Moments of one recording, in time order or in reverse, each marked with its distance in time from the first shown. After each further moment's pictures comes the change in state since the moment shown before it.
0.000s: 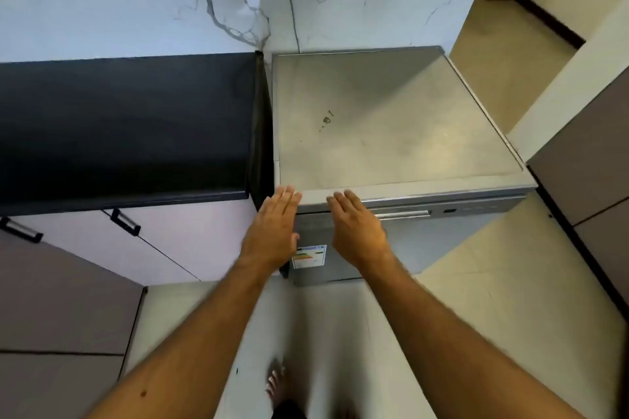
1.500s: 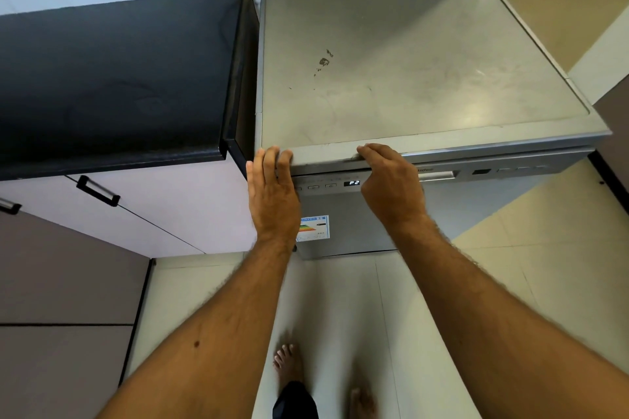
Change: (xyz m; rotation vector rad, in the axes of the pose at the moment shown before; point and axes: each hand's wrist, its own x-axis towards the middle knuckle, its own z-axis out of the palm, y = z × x) left_hand 0.039 0.008 0.107 0.017 0.547 -0.175; right_hand 0.027 0.076 0.069 0.326 0.532 0.076
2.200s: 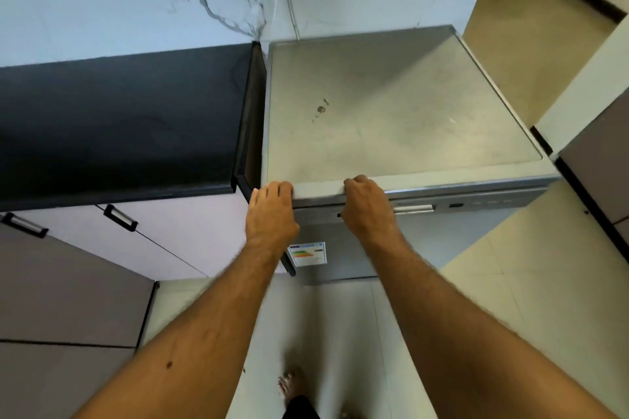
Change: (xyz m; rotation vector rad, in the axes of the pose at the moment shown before) left_hand 0.033 0.023 -0.064 0.195 -0.459 0.012; right_hand 0.021 -0.031 -0.028 -0.112 -0.359 0.155
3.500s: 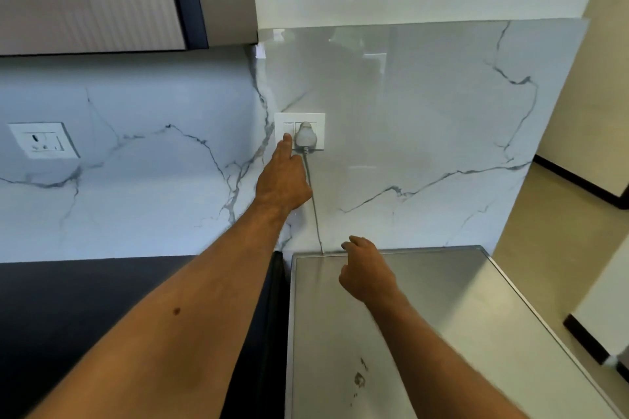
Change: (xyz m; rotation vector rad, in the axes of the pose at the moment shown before) left_hand 0.481 -0.037 -0.291 -0.145 0.343 0.107; right_hand 0.377 -0.106 -0.141 0.048 0.098 -0.104
